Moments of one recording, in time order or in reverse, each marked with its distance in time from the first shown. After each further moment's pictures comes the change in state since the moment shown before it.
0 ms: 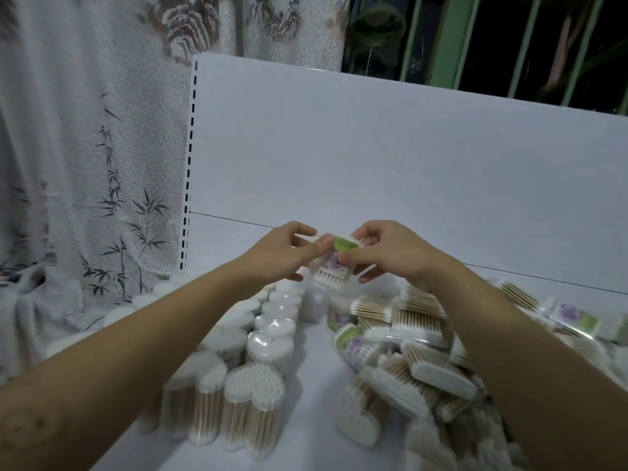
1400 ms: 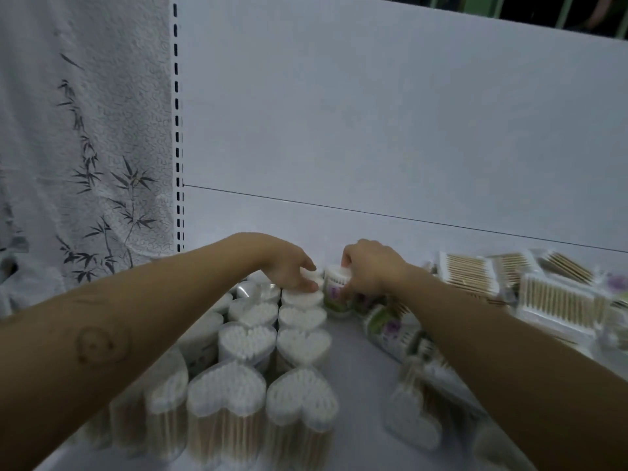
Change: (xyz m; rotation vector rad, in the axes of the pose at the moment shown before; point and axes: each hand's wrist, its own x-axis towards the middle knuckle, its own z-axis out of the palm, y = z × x) left_hand 0.063 -0.055 -0.027 1.194 -0.659 -0.146; right_hand 0.070 0.050 0.081 -1.014 -0.055 0.126
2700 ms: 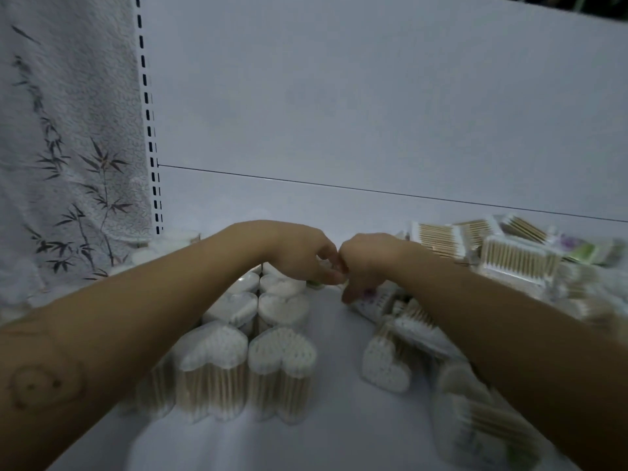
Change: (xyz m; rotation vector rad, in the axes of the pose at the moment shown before) left_hand -0.033 0.053 0.004 -0.077 0.123 0.260; right_hand -0.043 -0.001 -0.005 -0.263 -0.206 -0.068
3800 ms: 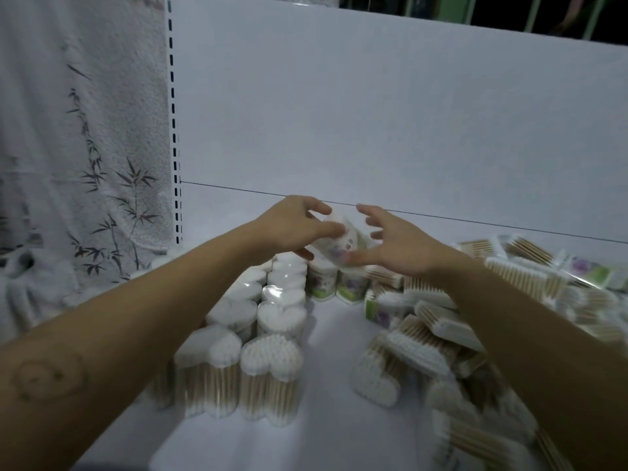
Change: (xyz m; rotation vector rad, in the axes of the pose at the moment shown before) left_hand -0.012 0.007 -0.016 -0.925 0.561 -0.149; right_hand -0.045 0.042 -0.015 1.023 0.304 -0.027
